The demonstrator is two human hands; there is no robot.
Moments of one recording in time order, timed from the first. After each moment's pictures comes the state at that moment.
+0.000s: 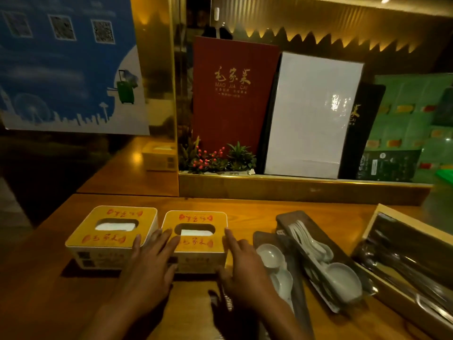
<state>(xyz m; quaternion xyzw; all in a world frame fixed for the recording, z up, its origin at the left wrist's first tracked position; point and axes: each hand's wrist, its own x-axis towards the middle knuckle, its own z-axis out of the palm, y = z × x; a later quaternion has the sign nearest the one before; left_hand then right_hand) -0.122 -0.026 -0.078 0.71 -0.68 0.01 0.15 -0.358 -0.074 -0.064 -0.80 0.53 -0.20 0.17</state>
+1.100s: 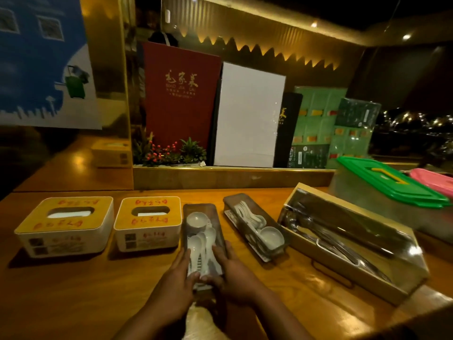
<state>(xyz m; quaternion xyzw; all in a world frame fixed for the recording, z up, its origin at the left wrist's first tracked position) -0.271 0.037 -0.098 0.60 -0.66 -0.31 0.33 -0.454 0.009 -0.065 -0.79 0.56 -0.08 0.24</state>
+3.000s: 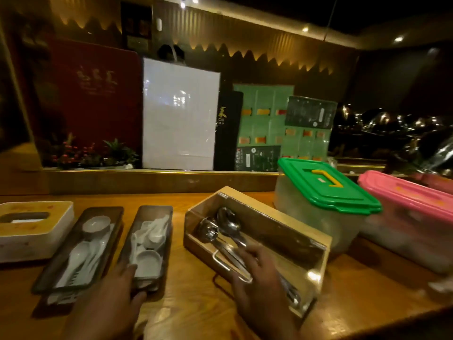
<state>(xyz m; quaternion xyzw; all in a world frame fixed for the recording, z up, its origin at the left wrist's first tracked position) -0.488 0.031 -0.053 0.75 -0.65 -0.08 0.13 -0.782 0.032 -0.029 -0.75 0.52 -0.41 0.02</state>
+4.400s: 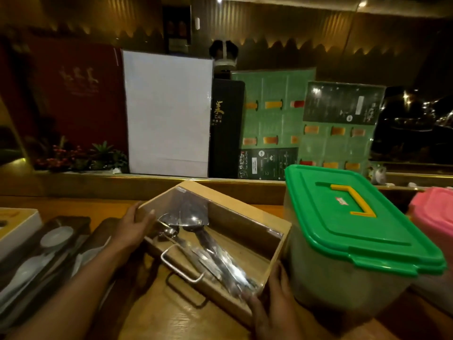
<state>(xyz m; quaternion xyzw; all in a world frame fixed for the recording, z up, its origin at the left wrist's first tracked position) -0.593 -0.189 -0.022 0.74 -0.39 -0.26 0.48 -0.933 -0.127 -0.083 -0.70 0.57 -0.33 0.27</state>
